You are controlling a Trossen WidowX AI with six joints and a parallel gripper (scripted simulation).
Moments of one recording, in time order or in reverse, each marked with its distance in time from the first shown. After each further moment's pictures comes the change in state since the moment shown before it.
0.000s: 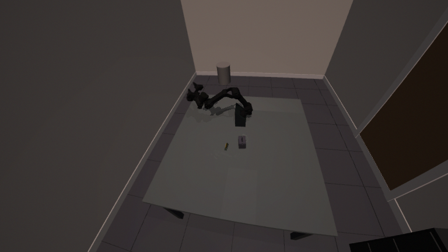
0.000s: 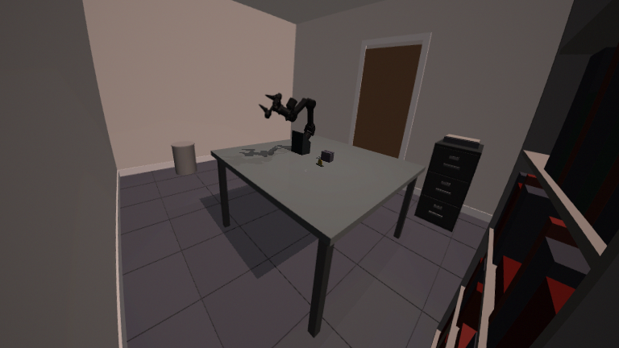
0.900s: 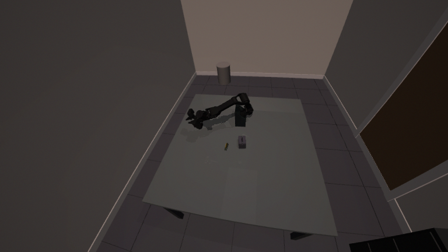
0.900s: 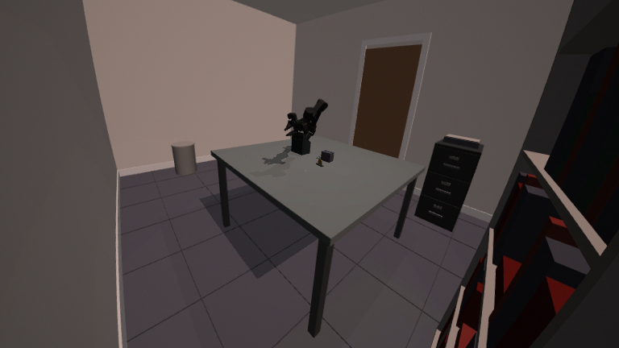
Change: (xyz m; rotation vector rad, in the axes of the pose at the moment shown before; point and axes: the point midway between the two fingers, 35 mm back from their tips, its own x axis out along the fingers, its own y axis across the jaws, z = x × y) arm -0.237 0.126 0.063 -0.476 -0.704 0.997
